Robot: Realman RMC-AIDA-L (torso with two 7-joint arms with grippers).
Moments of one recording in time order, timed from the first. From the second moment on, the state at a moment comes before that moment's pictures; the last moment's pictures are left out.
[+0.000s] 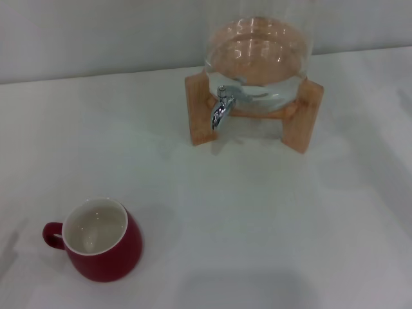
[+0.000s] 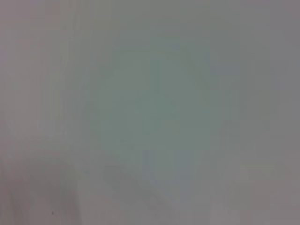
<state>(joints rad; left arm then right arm) -0.07 -2.08 0.62 0.38 -1.77 -1.49 2.33 0.08 2.00 2.24 1.05 -1.19 0.92 -1.72</state>
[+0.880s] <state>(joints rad) -0.12 -2.08 0.62 0.34 -1.63 -1.47 2.40 0.07 2.00 2.26 1.04 -1.19 0.92 -1.72</state>
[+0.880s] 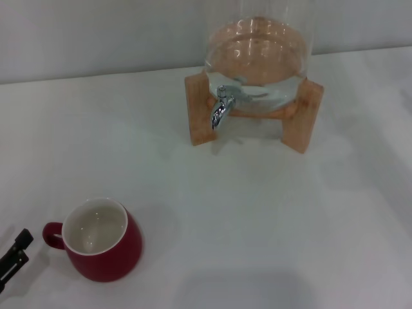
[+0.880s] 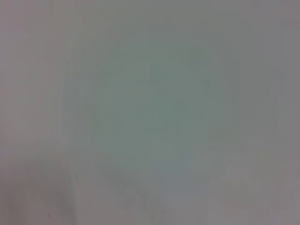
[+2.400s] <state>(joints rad) -0.20 -2.08 0.62 0.28 -1.57 -1.39 2.50 0.08 2.00 2.26 1.04 -1.19 0.92 -1.72</state>
